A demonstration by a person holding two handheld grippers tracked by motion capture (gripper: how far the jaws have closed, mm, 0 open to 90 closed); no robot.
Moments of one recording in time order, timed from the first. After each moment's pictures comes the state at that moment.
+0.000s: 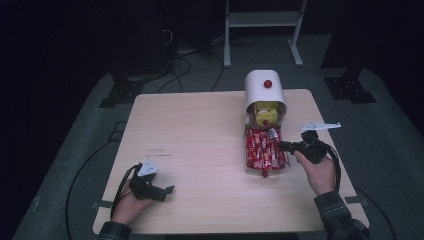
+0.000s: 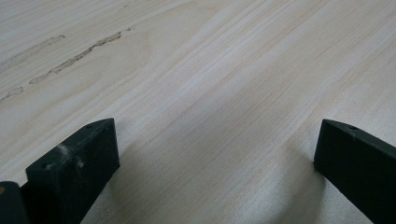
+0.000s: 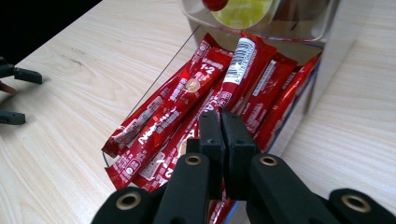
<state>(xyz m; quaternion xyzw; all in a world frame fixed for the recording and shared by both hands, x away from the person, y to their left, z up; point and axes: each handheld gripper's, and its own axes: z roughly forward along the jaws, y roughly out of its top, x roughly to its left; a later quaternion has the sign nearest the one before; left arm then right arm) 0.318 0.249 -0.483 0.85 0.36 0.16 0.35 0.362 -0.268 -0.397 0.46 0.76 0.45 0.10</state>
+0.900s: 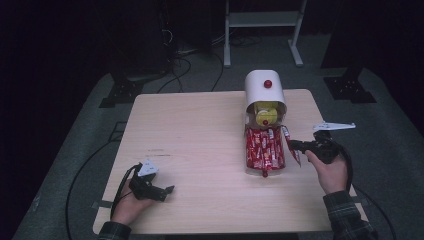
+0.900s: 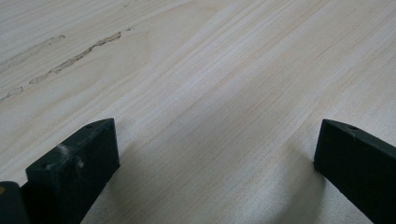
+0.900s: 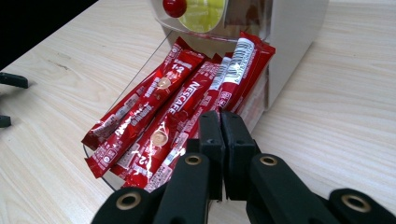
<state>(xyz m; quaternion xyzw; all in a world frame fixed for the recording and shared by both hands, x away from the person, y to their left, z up) 0.318 0.249 -0.483 0.85 0.36 0.16 0.35 0.357 -0.296 -0.392 0.48 0.75 0.45 0.11</state>
